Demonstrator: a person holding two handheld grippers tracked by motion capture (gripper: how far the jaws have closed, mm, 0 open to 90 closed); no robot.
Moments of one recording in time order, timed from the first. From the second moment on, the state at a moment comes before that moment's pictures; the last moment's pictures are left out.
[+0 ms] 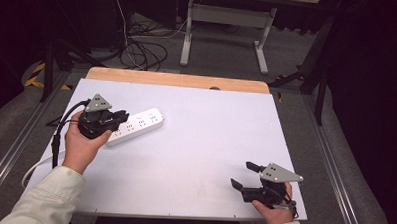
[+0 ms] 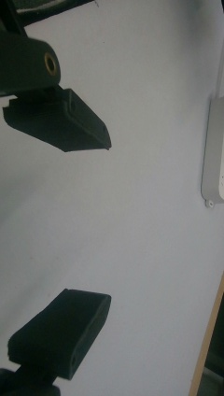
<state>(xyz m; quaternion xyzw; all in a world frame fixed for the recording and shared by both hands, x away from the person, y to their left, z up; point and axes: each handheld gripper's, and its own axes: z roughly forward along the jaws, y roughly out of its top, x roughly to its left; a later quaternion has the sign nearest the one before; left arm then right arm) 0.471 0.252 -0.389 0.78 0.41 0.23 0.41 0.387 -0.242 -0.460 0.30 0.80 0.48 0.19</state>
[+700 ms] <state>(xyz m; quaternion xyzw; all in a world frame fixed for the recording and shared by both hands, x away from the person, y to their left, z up) 0.515 0.258 -0.427 0.77 0.44 0.23 0.41 0.387 -0.242 -0.460 0.29 0.81 0.48 0.19</state>
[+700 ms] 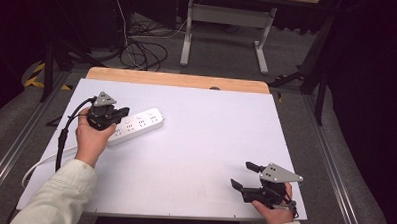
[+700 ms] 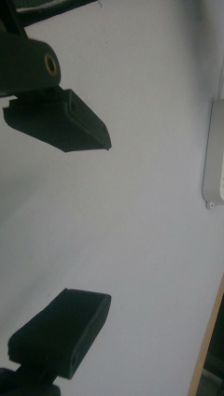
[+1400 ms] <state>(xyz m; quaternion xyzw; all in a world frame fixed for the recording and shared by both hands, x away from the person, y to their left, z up) 0.530 0.260 -0.448 0.78 0.46 0.22 0.36 0.387 -0.241 -0.461 0.29 0.81 0.47 0.19</state>
